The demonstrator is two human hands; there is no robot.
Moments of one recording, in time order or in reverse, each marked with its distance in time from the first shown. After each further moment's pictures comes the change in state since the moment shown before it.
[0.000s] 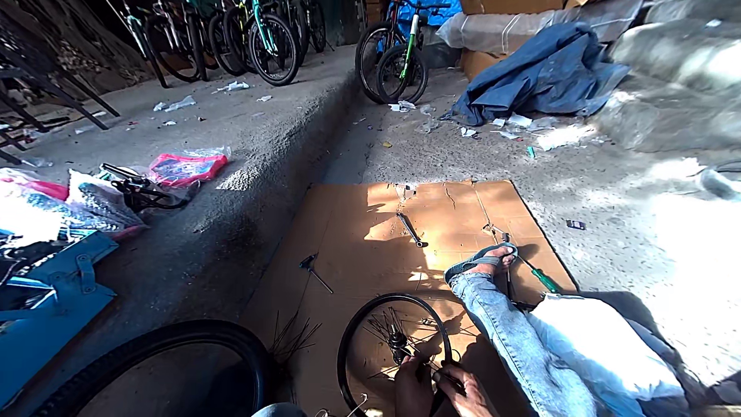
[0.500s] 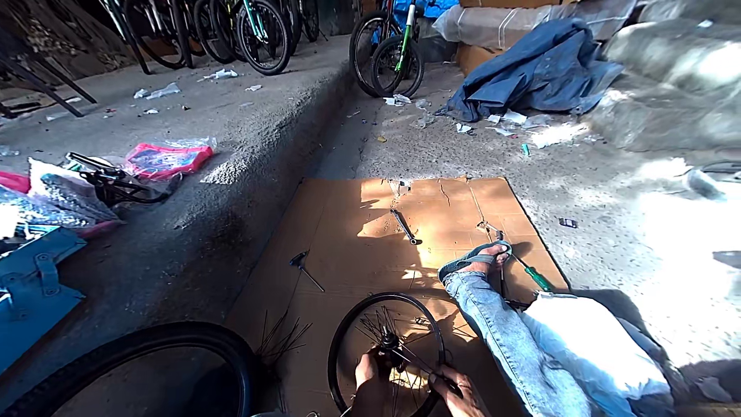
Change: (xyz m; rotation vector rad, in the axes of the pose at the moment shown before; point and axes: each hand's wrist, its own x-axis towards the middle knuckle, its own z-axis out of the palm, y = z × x) left_hand 0.058 -0.025 -0.028 -1.080 0.413 -0.832; right_hand -0.003 -0.010 -0.003 0.057 -0.009 0.062
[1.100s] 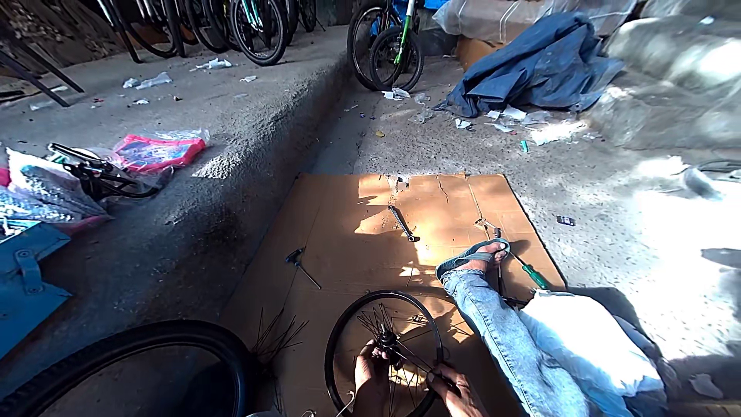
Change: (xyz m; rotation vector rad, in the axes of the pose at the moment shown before) left_hand -0.002 -0.001 0.001 -0.413 -0.148 -0.042; right_hand 0.003 0.007 0.002 0.033 0.019 0.027
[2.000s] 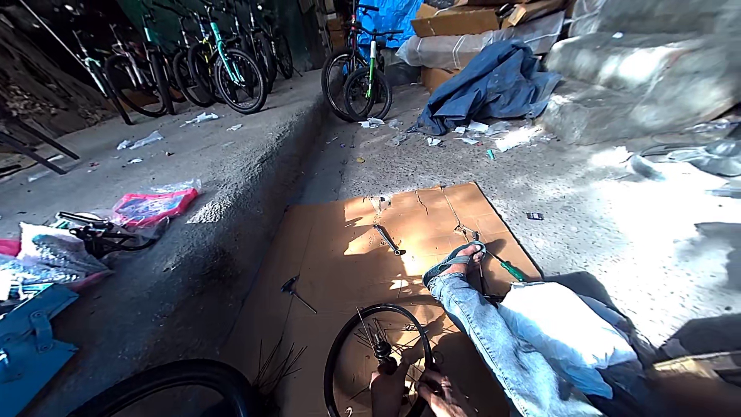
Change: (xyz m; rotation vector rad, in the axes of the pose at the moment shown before) left_hand -0.049 -0.018 0.001 1.351 -0.124 0.142; right_hand -0.009 -0.006 0.013 0.055 0.028 -0.073
